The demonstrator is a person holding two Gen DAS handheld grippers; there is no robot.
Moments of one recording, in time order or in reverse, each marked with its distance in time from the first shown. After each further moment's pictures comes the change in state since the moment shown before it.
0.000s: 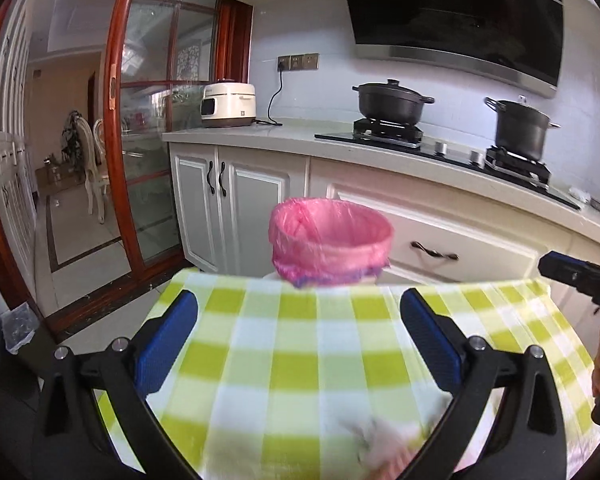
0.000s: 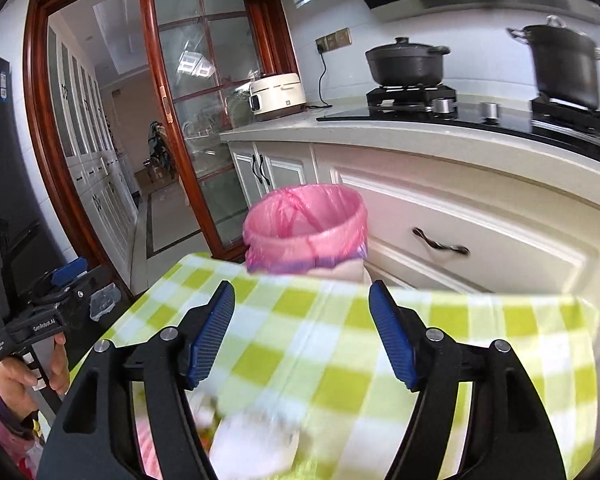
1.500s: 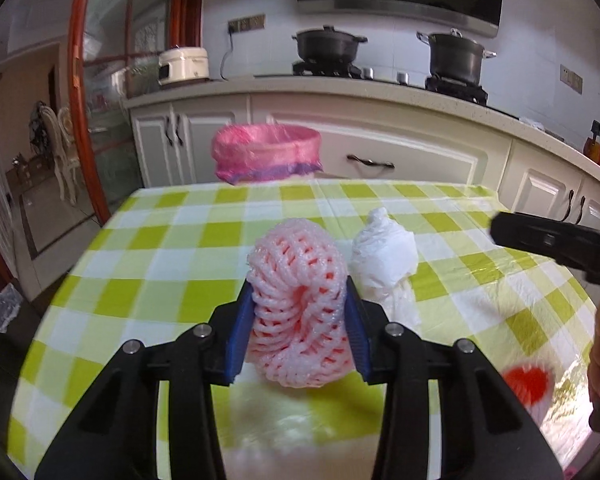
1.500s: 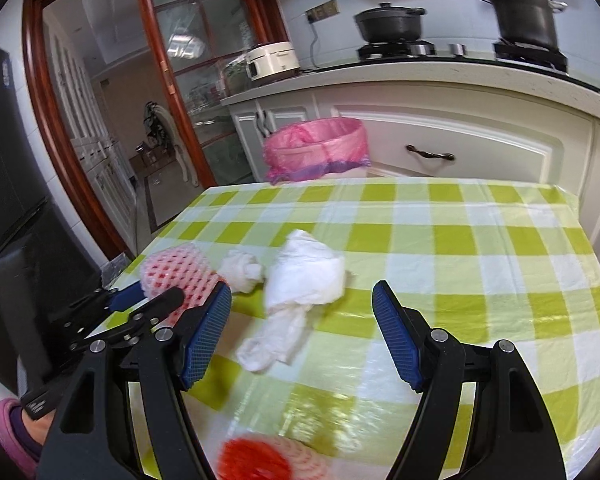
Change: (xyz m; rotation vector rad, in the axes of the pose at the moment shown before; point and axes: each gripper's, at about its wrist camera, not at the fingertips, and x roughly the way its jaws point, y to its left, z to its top) left arm -0.068 -0.064 -0.121 0.089 0.123 -0.097; right arm -0.057 0.053 -0.110 0.045 0.106 -0.003
